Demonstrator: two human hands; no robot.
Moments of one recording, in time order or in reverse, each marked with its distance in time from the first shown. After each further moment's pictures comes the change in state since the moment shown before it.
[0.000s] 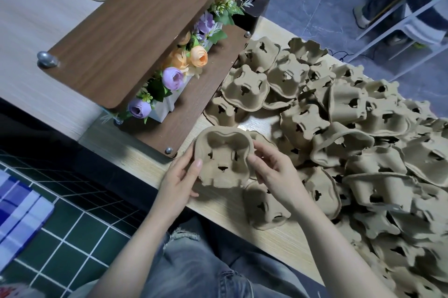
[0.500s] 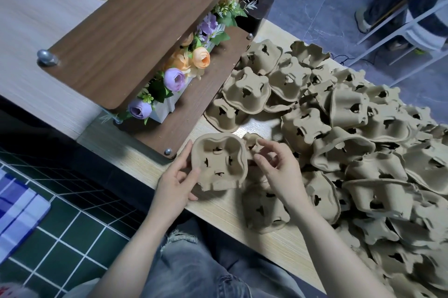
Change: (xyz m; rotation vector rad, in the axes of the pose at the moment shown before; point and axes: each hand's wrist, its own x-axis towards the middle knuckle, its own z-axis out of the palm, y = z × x) left_hand 0.008 -0.012 -0.001 -0.001 0.063 -0.007; right_hand 0.018 0.025 -0.005 -0.231 0.251 -0.032
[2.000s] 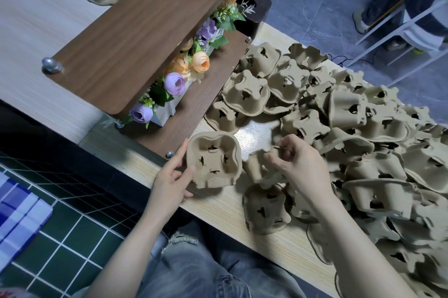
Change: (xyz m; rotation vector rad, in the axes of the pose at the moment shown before) left_hand 0.007 0.006 -0.011 0.008 0.024 -0.007; right_hand 0.007 -0.024 -0.039 -0.509 0.061 -0.008
